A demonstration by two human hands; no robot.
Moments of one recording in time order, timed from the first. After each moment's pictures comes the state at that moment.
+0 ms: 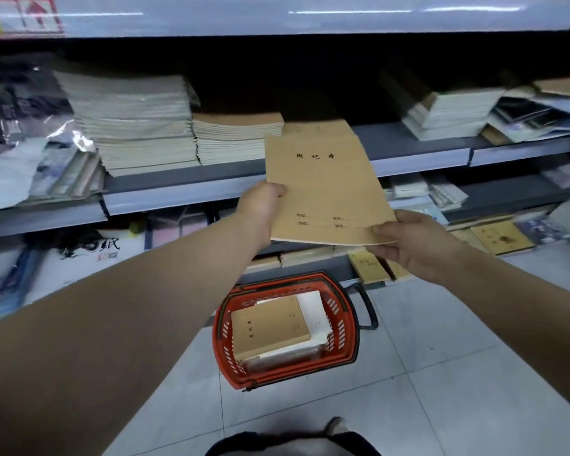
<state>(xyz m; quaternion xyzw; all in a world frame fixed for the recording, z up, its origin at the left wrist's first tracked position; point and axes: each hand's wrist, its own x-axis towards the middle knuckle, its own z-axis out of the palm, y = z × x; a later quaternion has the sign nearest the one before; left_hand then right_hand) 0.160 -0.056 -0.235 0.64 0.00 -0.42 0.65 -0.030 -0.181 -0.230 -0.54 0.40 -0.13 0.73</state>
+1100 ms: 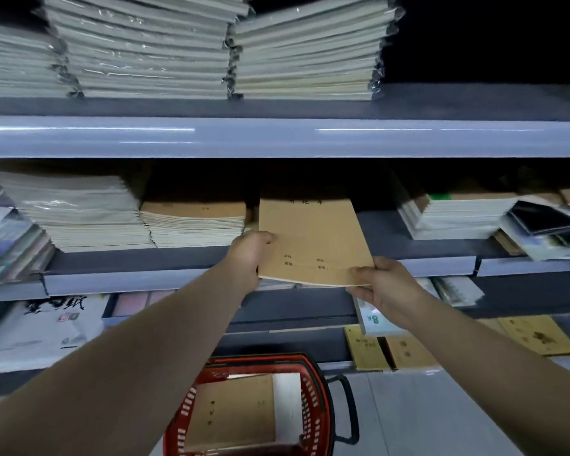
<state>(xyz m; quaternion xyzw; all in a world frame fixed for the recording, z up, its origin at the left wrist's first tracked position) 0.223 -0.221 -0.228 0.63 0.07 -0.37 0.67 0.056 -0.373 -0.234 -0.55 0.37 -0.10 0.74</state>
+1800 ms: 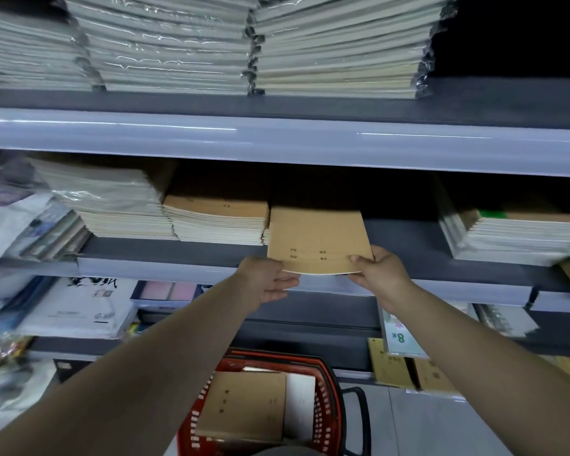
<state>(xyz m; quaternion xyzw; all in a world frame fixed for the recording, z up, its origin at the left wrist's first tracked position) 0.218 -0.223 -0.243 0.70 0.11 -0.40 0.58 0.132 -0.408 -0.275 -0.63 0.36 -0.08 0.69</state>
